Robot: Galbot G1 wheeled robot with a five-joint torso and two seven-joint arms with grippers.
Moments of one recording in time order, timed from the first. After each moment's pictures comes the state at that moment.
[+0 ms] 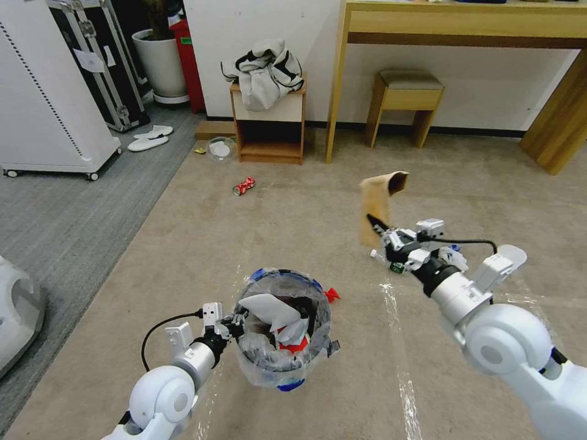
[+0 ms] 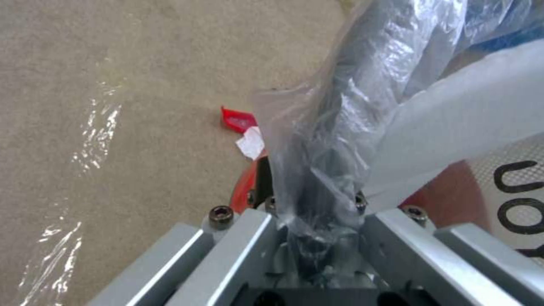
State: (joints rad) left arm 1.39 -1.13 -0.31 -2.01 -0.83 0.41 -0.15; right arm -1.20 0.72 0.29 2.20 0.95 -0.09 -0.01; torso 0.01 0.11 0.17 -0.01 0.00
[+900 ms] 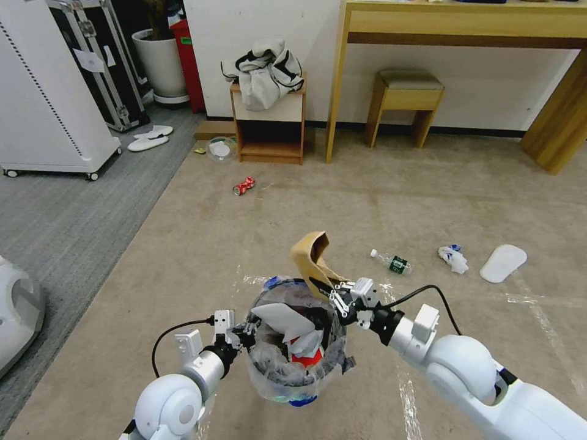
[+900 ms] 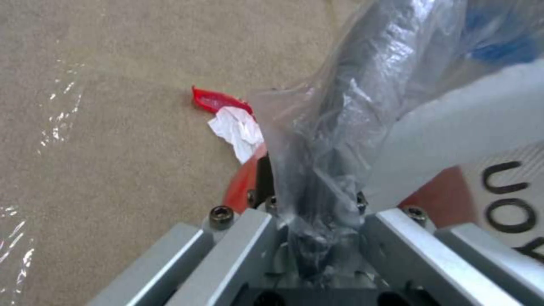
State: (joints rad) left arm 1.42 -1.12 -0.28 -2.06 -0.85 0.43 -0.17; right arm -1.19 0.77 0.08 2.05 0.51 0.01 -0.25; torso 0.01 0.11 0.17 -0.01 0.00
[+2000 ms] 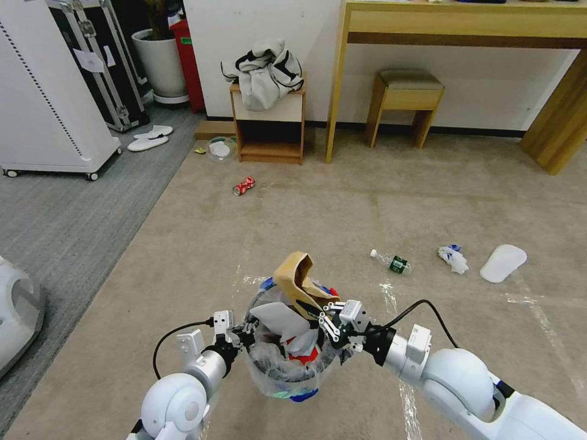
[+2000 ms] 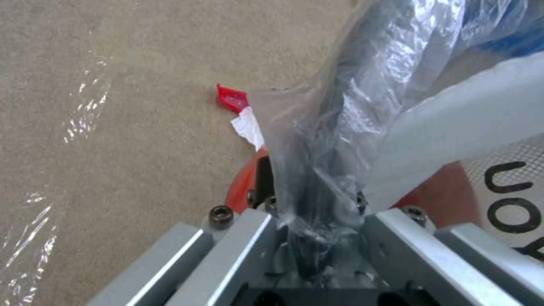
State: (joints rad) left arm 1.42 -1.17 -0.30 -2.02 -0.84 0.44 -0.20; right arm -1.24 0.73 0.07 2.14 0.48 0.02 -0.29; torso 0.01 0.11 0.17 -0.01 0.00
